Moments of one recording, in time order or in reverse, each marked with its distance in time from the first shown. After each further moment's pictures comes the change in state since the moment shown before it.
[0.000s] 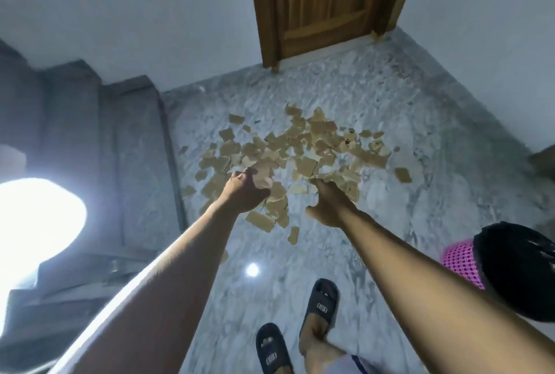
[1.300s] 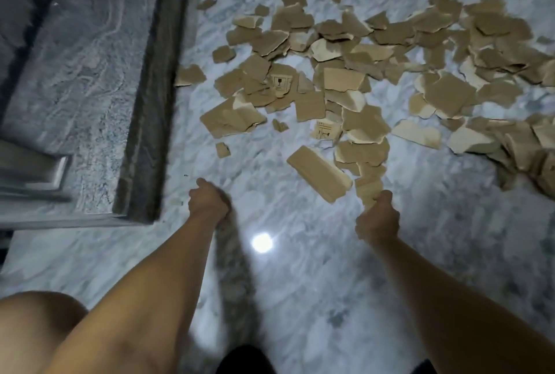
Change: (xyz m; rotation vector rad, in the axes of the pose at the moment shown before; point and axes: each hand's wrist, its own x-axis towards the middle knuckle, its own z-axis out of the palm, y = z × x) left_hand 0.387 -0.552 0.508 -0.217 0.183 -0.810; right_hand 0.502 0.227 0.564 0.016 0.266 0.309
